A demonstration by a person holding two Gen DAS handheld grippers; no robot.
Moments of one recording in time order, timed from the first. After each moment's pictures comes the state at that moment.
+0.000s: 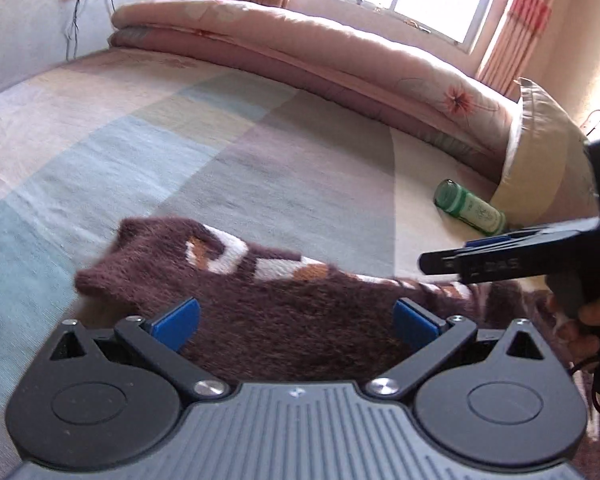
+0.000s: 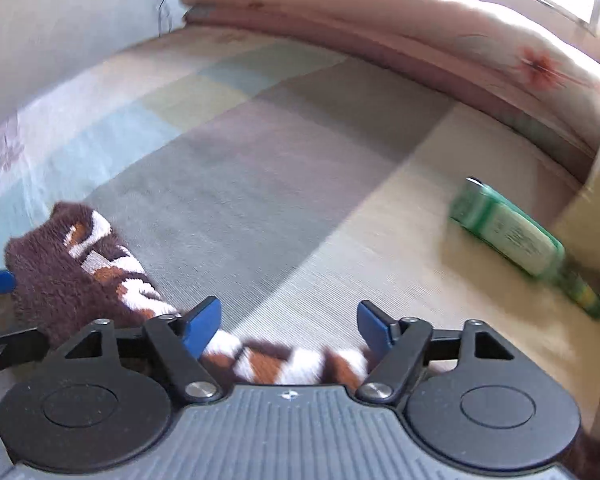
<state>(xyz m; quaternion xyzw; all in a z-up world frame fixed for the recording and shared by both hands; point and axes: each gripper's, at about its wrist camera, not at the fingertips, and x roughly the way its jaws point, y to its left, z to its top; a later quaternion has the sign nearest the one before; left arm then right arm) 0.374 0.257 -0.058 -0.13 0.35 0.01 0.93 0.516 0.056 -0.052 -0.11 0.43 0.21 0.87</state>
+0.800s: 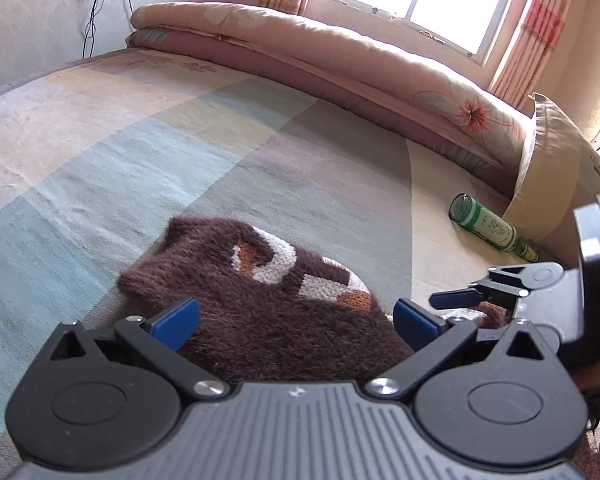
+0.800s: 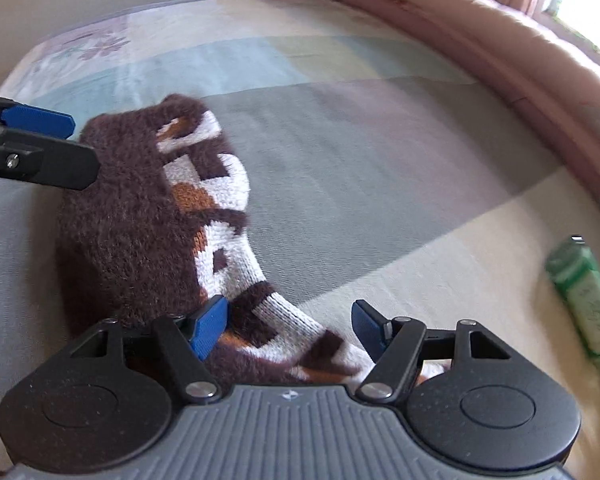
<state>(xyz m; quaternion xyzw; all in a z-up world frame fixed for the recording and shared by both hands) 0.370 0.273 -0.056 -0.15 0.34 0.01 0.93 0.494 0.085 -0.088 -0.23 0.41 0.36 0.81</state>
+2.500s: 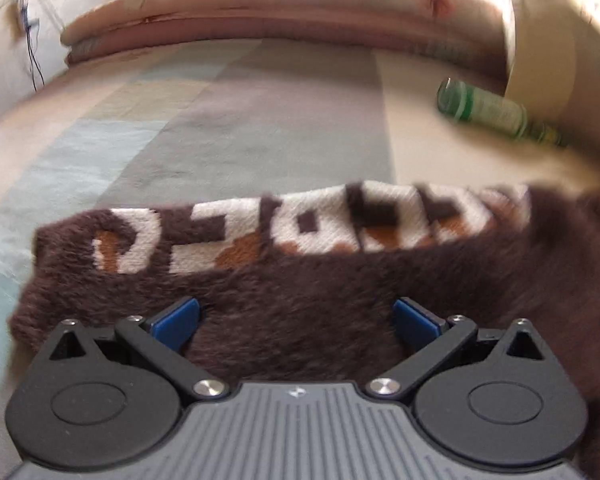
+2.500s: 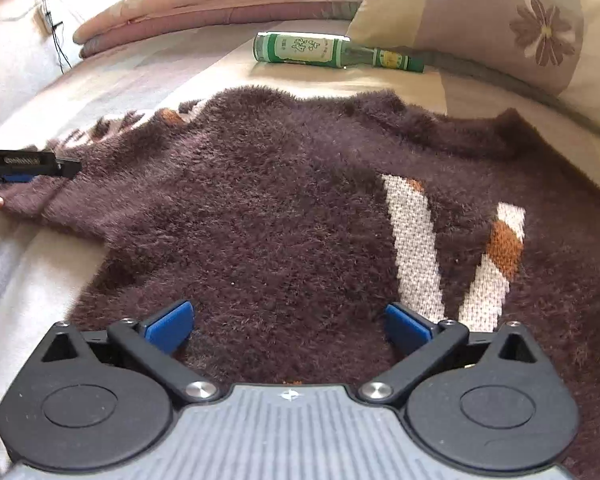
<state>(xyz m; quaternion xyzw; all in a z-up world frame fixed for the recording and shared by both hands) 0.419 0.201 -0.100 -0.02 0.42 0.00 0.91 0.317 -0.115 -0.112 0.02 0.44 0.06 0.90</state>
